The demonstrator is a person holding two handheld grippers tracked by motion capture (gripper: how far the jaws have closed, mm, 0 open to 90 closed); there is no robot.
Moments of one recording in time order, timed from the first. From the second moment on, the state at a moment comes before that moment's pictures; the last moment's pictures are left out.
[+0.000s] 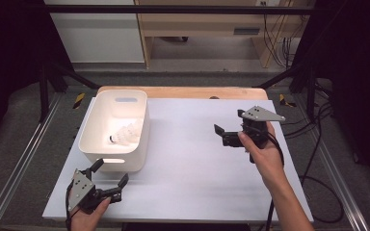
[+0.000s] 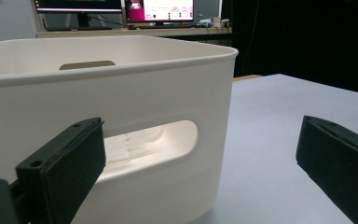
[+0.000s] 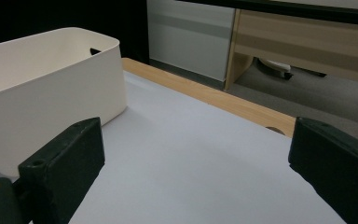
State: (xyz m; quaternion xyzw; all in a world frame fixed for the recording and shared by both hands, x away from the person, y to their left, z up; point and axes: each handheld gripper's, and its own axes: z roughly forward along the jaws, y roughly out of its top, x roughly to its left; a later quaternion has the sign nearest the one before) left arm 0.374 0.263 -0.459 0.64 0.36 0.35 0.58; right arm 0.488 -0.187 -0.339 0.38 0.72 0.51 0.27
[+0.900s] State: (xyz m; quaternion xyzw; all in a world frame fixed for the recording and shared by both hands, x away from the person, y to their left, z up) left arm 0.374 0.265 -0.459 0.64 0.36 0.35 0.58; right arm 0.469 -0.241 -0.360 0.42 0.70 0.50 0.29
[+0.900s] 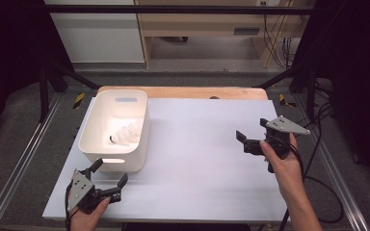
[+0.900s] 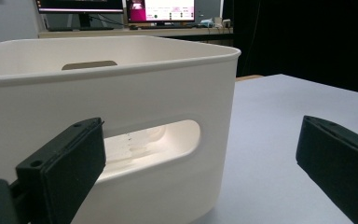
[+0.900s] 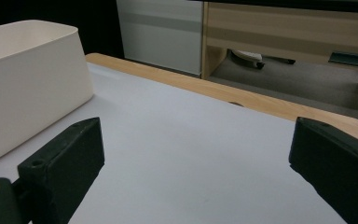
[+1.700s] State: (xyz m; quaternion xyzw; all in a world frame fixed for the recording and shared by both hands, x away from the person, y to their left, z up) left arm 0.373 0.267 -0.459 0.64 0.36 0.35 0.58; right arm 0.442 -0.262 -0.393 0.43 0.69 0.49 0.30
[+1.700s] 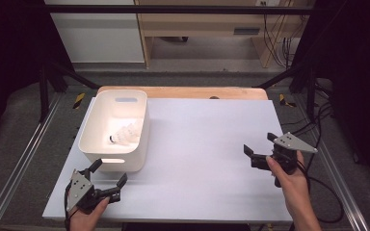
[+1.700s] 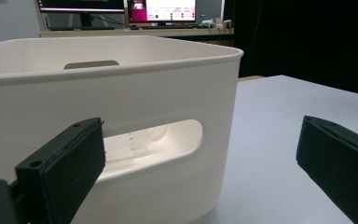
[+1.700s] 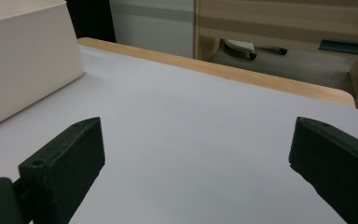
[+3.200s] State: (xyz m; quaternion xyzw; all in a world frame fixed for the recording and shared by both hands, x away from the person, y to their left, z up) left arm 0.373 0.266 -0.460 0.64 0.36 0.35 0.58; right arm 0.412 -0.266 -0.461 0.40 0.67 0.54 0.32
